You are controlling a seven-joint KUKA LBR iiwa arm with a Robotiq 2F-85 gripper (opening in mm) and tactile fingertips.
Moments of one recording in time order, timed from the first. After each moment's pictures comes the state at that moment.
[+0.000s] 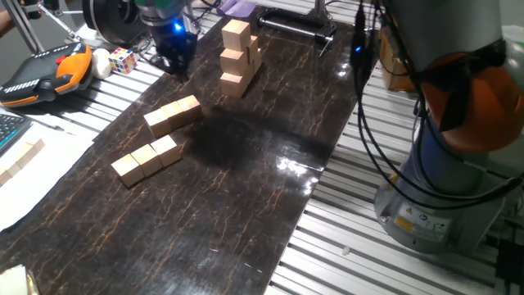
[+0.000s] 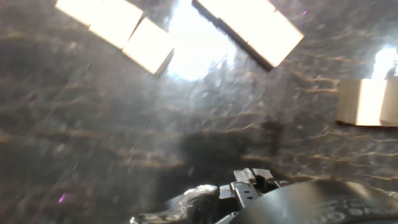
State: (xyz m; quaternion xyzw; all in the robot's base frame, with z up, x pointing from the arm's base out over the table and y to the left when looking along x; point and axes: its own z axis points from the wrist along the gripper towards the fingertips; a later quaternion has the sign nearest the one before) arm 0.631 -0.006 0.191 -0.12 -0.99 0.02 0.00
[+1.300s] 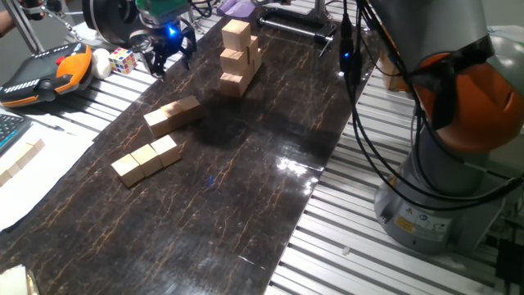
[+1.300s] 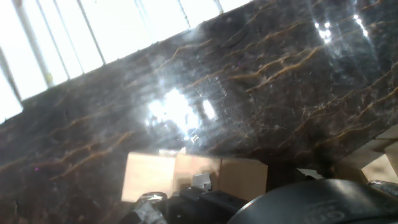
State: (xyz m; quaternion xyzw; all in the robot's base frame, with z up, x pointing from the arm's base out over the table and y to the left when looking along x) arm 0.670 -0.042 0.151 -0.21 -0.98 0.02 -0.05
